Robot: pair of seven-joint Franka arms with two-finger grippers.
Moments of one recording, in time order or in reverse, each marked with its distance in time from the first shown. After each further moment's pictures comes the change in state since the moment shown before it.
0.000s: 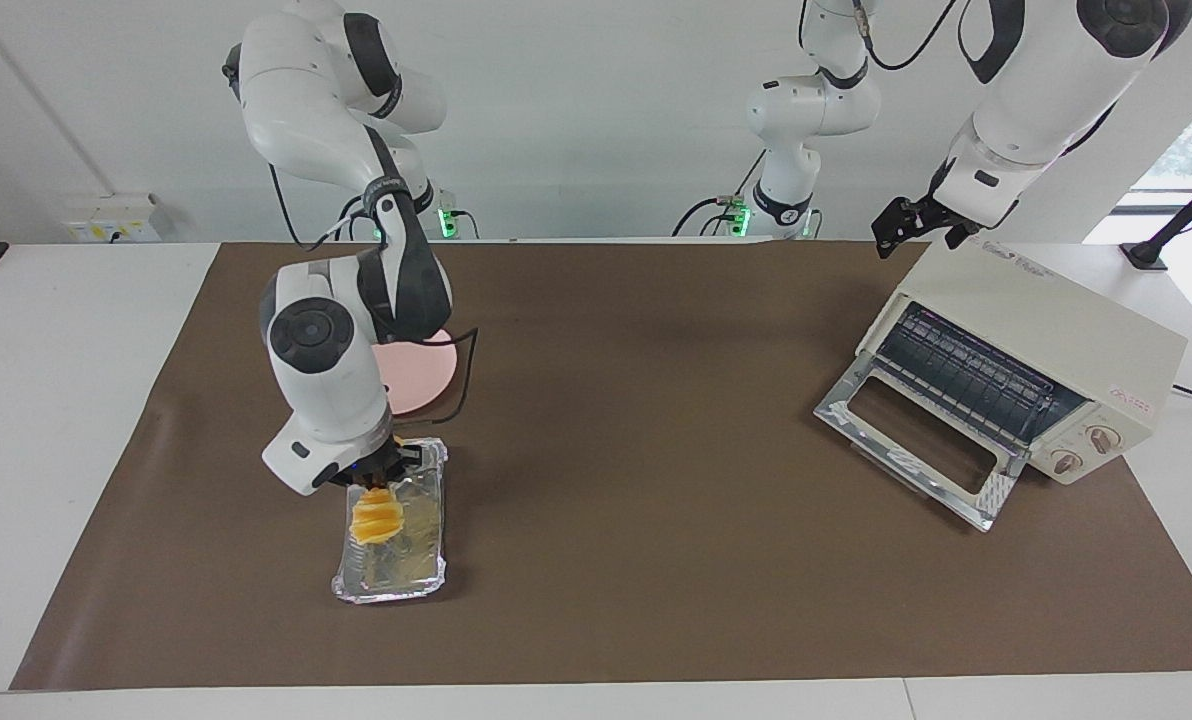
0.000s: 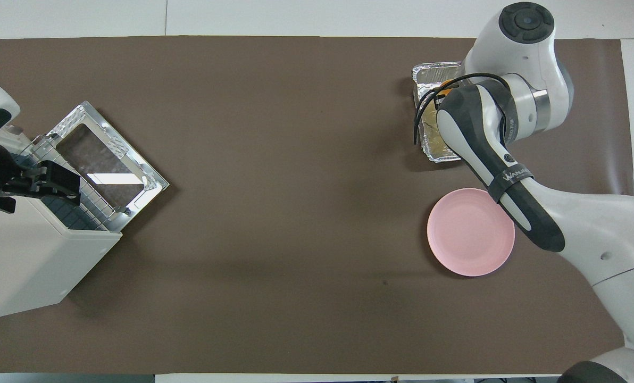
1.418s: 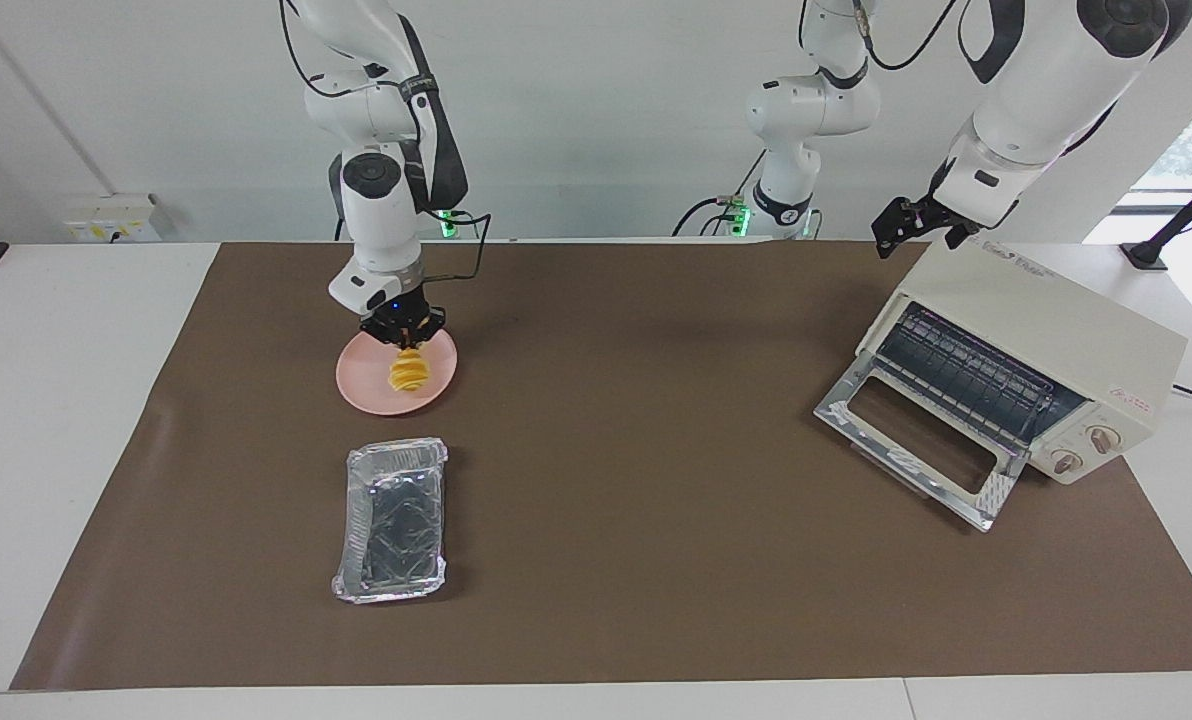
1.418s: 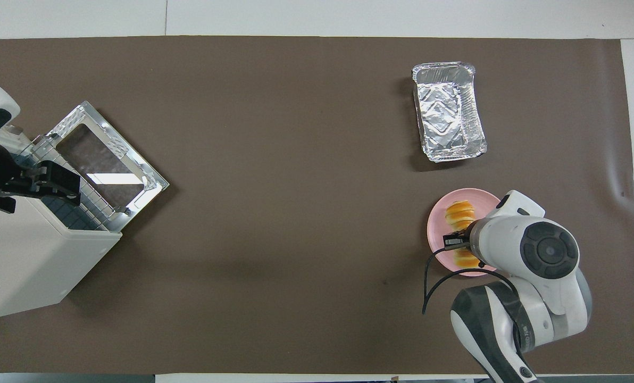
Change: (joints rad) left arm 0.000 0.000 0.000 0.000 0.000 0.000 0.000; right arm -0.019 -0.735 -0.010 -1.276 0.165 0.673 -0.009
